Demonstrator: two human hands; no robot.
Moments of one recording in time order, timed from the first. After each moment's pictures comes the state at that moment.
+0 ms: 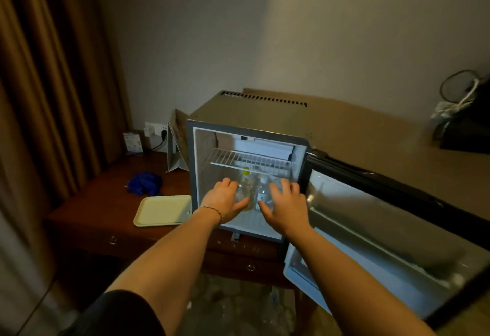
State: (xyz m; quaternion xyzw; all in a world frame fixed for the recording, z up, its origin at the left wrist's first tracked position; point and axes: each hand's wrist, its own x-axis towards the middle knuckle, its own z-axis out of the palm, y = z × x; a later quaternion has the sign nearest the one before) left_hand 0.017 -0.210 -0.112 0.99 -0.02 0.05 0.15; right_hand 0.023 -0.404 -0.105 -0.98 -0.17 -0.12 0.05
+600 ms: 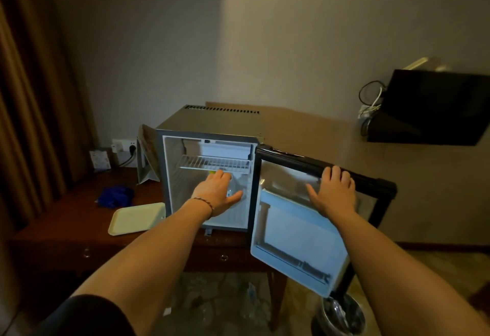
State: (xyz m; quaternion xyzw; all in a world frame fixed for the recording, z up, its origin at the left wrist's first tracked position) left_hand -0.082 -0.286 -0.035 0.98 -0.13 0.11 0.13; right_hand -0.082 -0.592 -0.026 -0.98 0.08 -0.19 -0.01
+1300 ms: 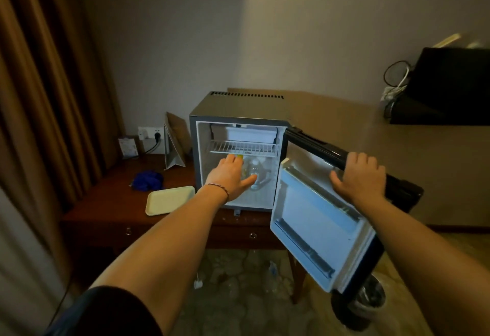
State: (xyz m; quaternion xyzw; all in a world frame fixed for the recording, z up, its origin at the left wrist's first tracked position) left_hand -0.137 -0.219 -0.020 0.98 -0.11 0.11 0.13; right_hand -0.131 -0.540 -0.019 -0.96 0.07 -0.25 -0.09
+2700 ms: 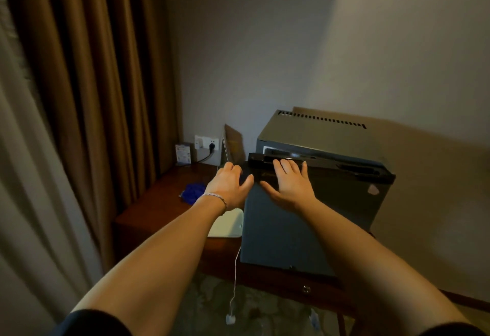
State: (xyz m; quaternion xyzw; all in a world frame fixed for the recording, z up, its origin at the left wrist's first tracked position) left_hand -0.041 -0.032 -0.024 0.96 0.06 0.14 0.24; right_hand 0.030 -0.212 -0.028 -0.95 -0.26 -0.15 0.09
